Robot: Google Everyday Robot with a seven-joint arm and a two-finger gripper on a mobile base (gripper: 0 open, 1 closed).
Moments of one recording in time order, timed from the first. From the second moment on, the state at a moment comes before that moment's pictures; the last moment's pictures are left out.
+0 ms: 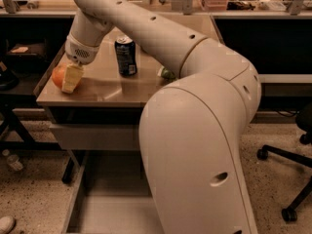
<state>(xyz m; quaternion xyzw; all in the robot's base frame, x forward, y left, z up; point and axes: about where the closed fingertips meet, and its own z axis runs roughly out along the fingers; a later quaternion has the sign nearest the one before) 0.653 0.249 0.836 -0.74 0.61 0.20 0.21</state>
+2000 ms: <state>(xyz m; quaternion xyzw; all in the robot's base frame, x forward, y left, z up) 0.647 0.154 1.044 -0.66 0.71 0.03 0.23</state>
